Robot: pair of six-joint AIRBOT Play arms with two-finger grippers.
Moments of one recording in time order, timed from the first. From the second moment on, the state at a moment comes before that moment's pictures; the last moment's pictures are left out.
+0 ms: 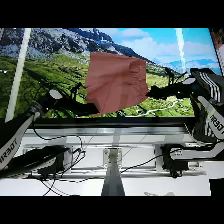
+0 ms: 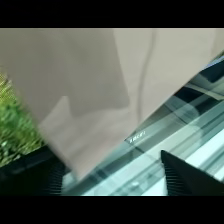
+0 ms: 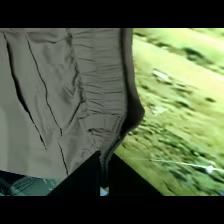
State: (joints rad) left arm -0.25 -1.31 0.60 0.73 -0.96 -1.16; right arm -0.13 -1.50 0.82 -0.71 1.00 0.99
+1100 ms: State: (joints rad) left arm 0.01 -0.68 1.05 0.96 -0.71 -1.09; right arm 0.21 -0.76 1.05 -0.64 0.96 0.89
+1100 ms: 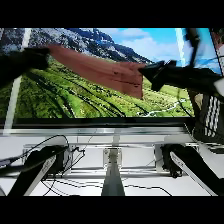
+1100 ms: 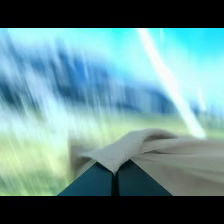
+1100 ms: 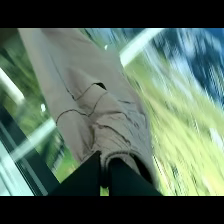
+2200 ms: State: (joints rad) left arm -0.11 -1.21 0.93 0.77 -0.69 -1.04; right arm 0.25 -1.14 0.92 -0.78 0.58 1.37
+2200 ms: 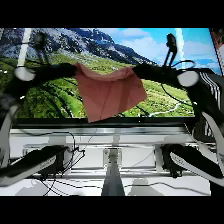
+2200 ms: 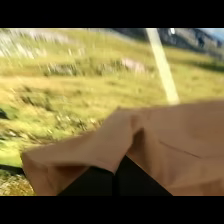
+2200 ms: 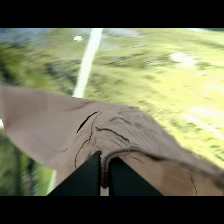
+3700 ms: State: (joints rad) left arm -0.43 -1.38 0.89 0.75 -1.30 -1.24; right arm -0.11 -1.57 1.16 -1.06 1.13 1.24
